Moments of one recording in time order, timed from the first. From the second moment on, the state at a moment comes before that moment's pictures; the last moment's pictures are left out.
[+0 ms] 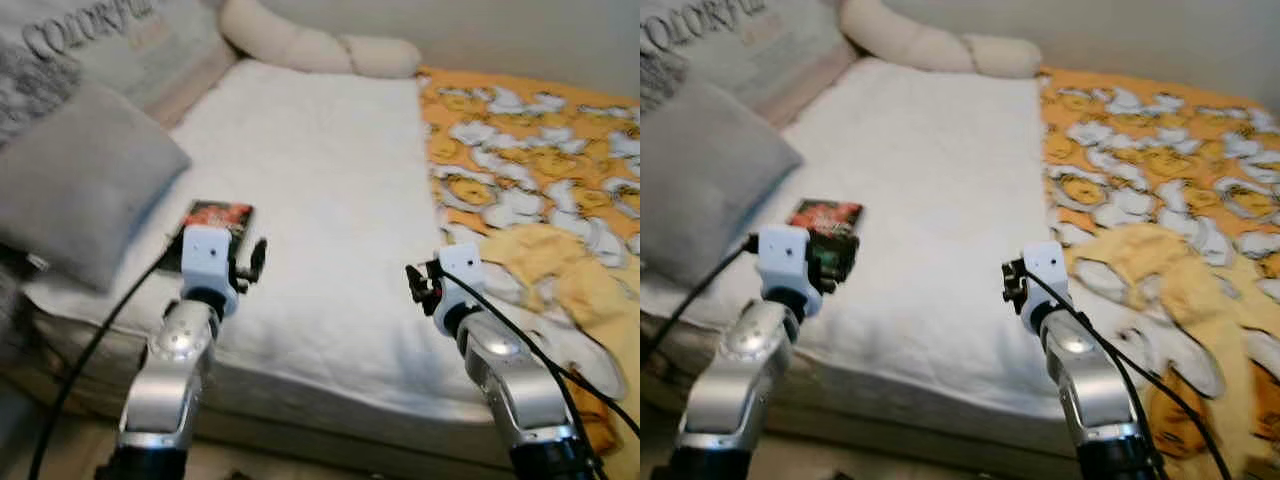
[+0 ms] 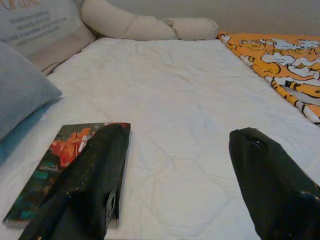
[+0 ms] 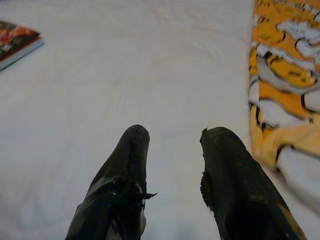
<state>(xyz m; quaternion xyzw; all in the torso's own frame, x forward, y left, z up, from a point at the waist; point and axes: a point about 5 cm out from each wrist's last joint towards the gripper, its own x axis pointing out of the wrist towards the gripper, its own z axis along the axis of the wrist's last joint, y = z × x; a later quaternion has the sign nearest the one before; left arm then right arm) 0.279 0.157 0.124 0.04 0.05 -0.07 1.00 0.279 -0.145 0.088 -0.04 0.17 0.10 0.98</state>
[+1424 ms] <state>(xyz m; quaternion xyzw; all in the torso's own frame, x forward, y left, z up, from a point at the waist) 0.265 0.164 0.110 0.04 0.09 -0.11 0.99 0.274 -0.135 0.090 -0.01 0.15 0.12 0.98</state>
